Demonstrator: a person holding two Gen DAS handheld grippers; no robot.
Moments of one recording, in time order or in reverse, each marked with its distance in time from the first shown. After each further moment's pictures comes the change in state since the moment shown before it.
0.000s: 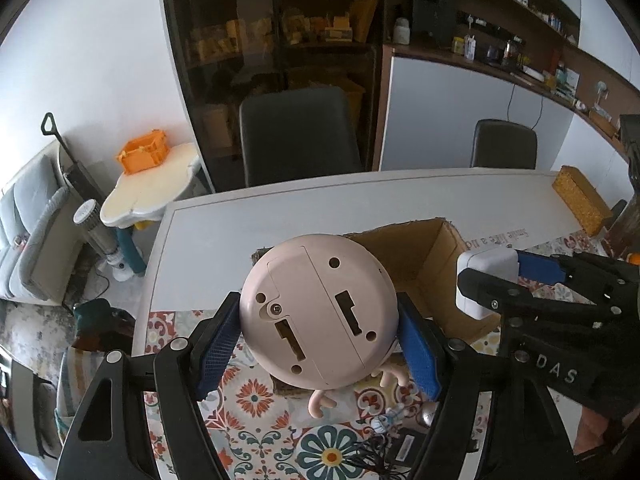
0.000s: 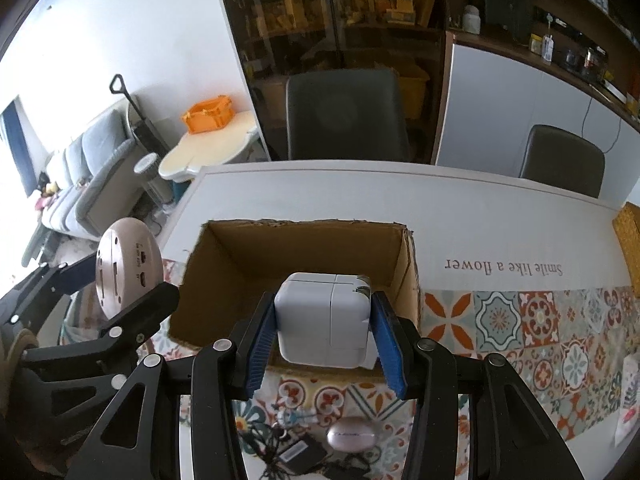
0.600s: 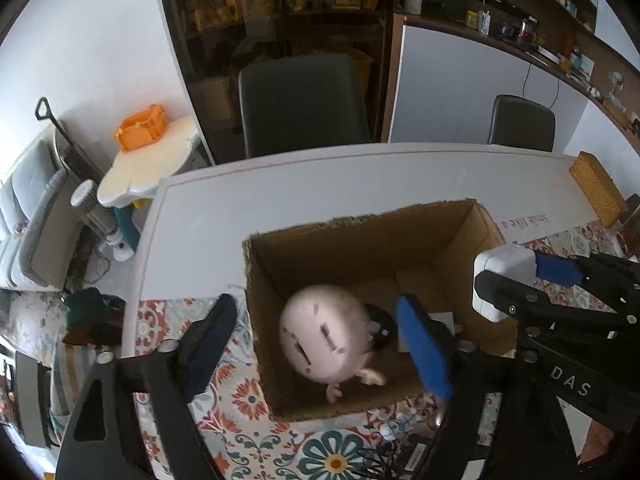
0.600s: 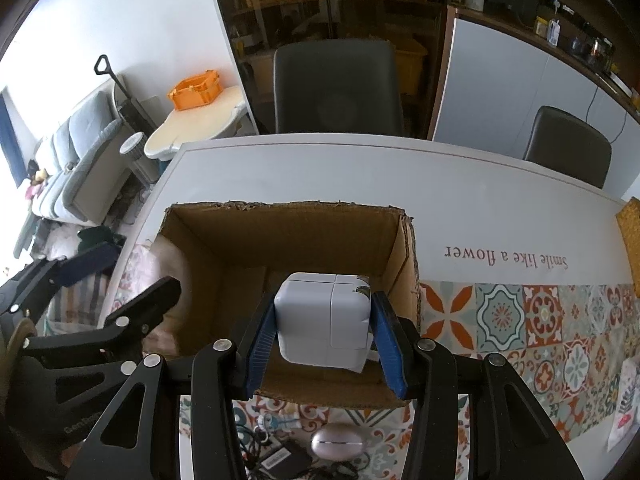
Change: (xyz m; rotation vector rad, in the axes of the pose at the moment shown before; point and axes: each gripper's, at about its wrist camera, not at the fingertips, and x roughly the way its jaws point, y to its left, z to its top) left arm 0.046 0.003 0.004 -0.006 0.090 0.019; right arm 0.044 -0.012 0.009 -0.001 0.093 -0.023
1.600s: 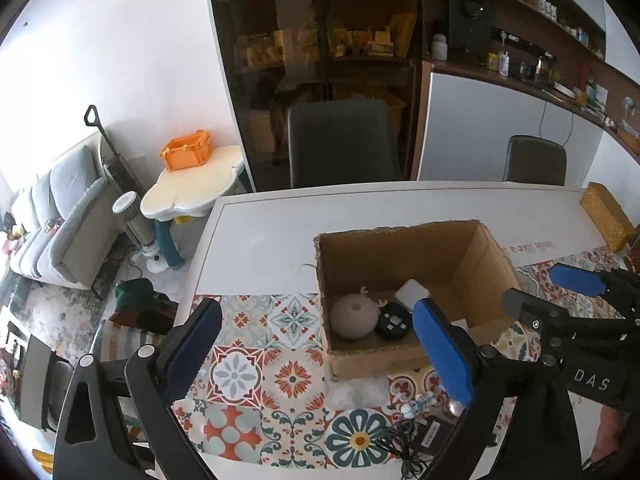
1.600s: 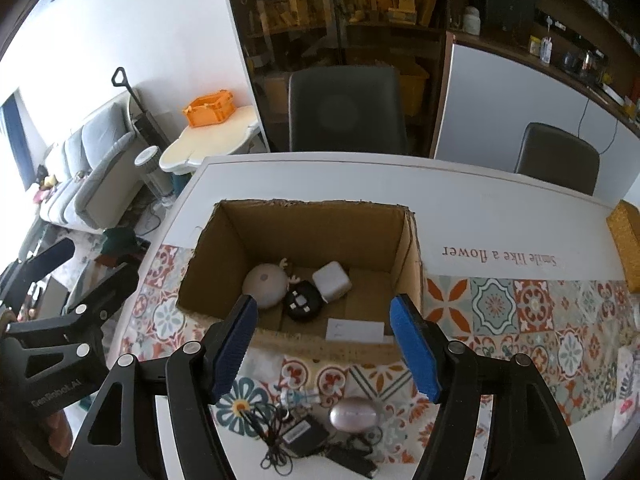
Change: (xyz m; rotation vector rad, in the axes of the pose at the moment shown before) left arm -0.088 0.025 -0.045 -0.070 -0.144 0.098; right arm -0.064 0.024 -0.037 -0.017 -0.097 0.009
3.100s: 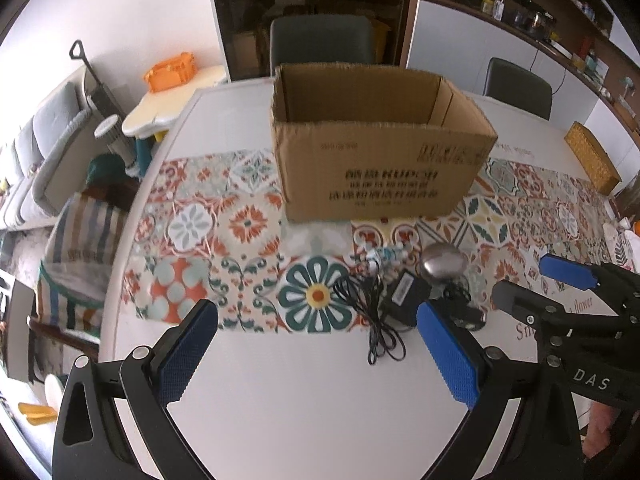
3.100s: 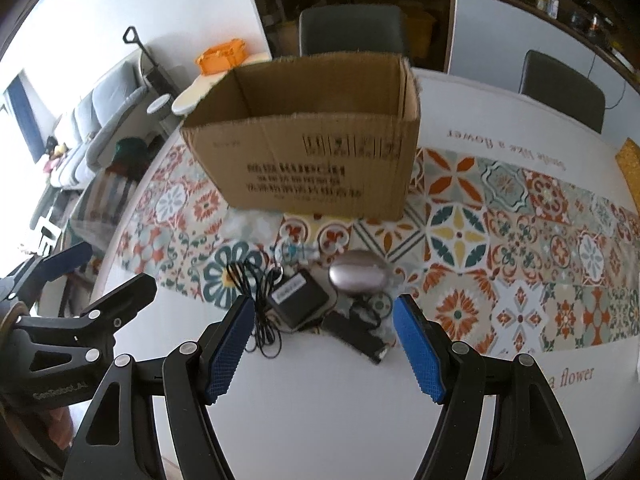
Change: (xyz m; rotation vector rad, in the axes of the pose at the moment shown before) left arm -0.006 -0.038 -0.147 -0.047 0.260 -0.070; right arm 0.002 -0.016 -0.149 -0.013 0.167 0.058
